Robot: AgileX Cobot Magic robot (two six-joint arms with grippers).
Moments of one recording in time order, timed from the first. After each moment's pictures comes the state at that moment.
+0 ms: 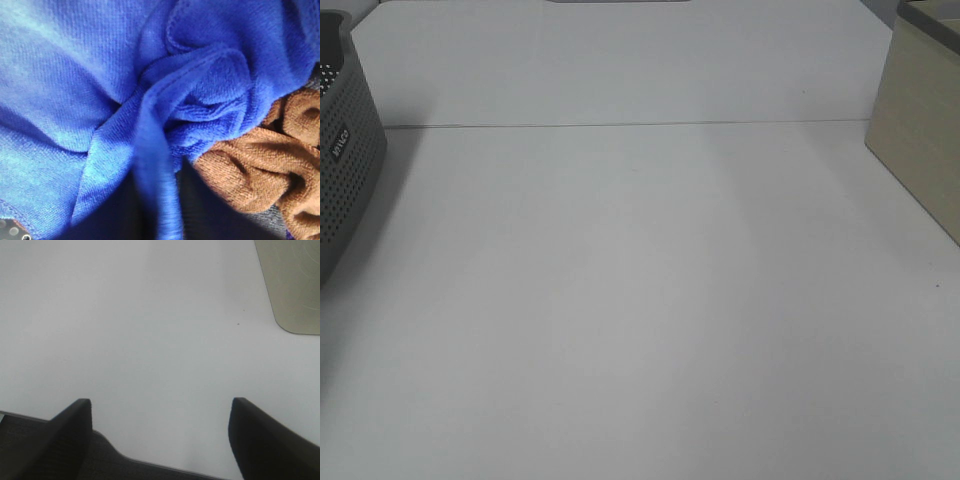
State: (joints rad) left arm 0.23 2.27 -1.88 0.23 1.08 0.97; right arm 0.05 0.00 -0.46 0.17 1.12 -0.12
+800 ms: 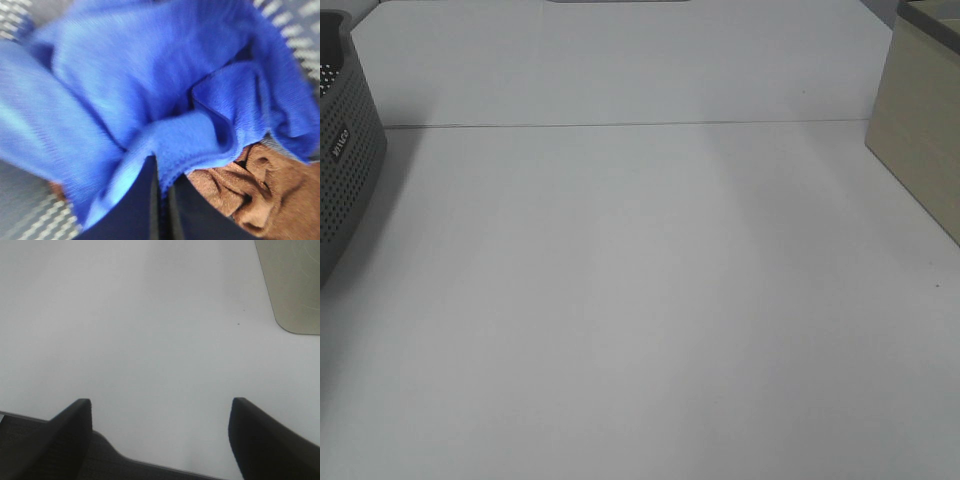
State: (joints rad) left arm 0.22 2.19 -2.08 0.07 1.21 0.79; right arm 0.05 0.00 -0.46 0.17 1.11 -0.12
